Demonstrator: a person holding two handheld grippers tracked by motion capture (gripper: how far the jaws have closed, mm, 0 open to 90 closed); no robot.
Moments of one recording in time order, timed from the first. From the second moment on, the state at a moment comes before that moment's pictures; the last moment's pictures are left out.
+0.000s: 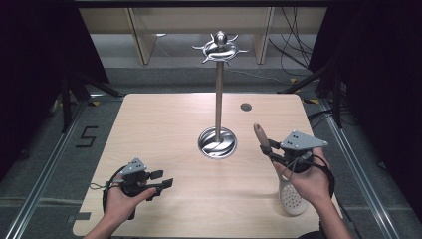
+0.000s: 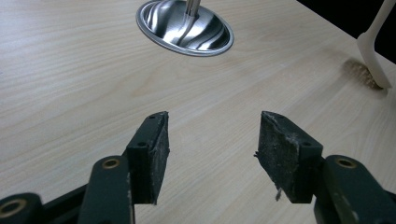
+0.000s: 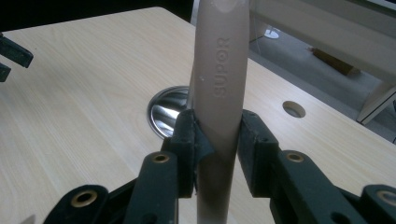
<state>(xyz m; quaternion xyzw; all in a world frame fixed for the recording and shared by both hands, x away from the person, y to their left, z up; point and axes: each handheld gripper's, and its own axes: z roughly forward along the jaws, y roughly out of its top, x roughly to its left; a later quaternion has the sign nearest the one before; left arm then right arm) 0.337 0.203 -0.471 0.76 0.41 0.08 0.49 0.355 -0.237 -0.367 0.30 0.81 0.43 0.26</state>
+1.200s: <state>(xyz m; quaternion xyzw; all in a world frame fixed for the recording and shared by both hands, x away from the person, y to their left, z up) 0.337 0.202 -0.470 0.76 0.41 0.09 0.49 0.348 -0.239 -0.355 0.30 0.76 0.47 0.32</state>
